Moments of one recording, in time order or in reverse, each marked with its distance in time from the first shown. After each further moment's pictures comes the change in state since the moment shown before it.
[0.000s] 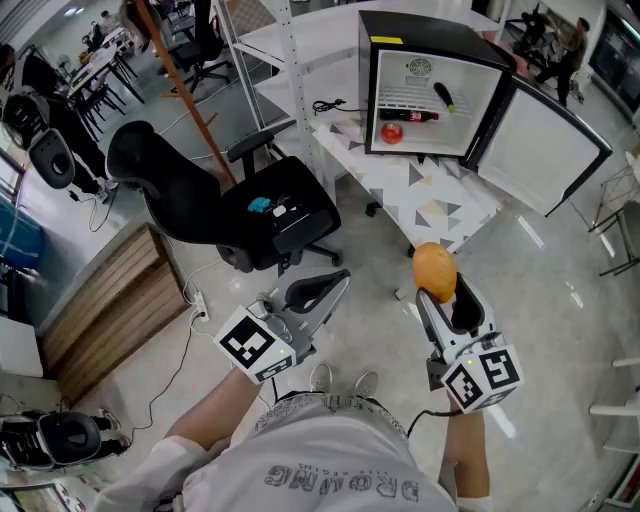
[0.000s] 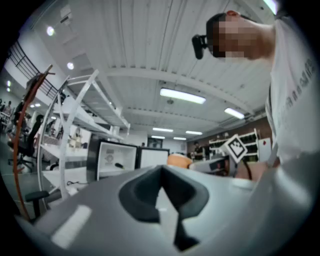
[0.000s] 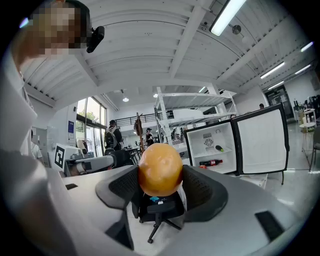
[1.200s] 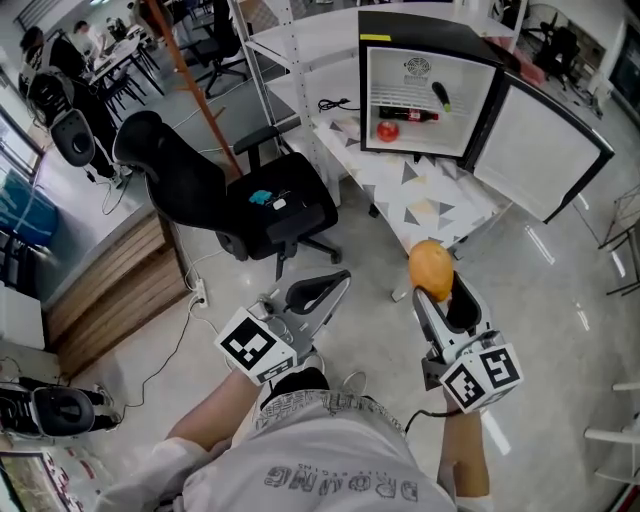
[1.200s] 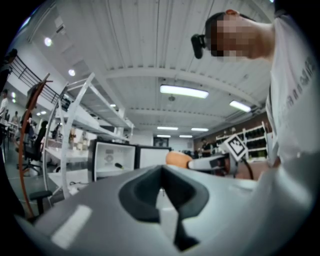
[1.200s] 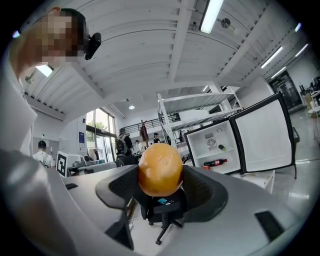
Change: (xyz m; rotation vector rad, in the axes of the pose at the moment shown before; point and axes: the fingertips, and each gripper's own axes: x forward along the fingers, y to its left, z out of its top) left arm 0.053 -0.066 -0.011 0.036 0.013 0.088; right arm -0.048 -0.056 0.002 0.064 -0.050 0.124
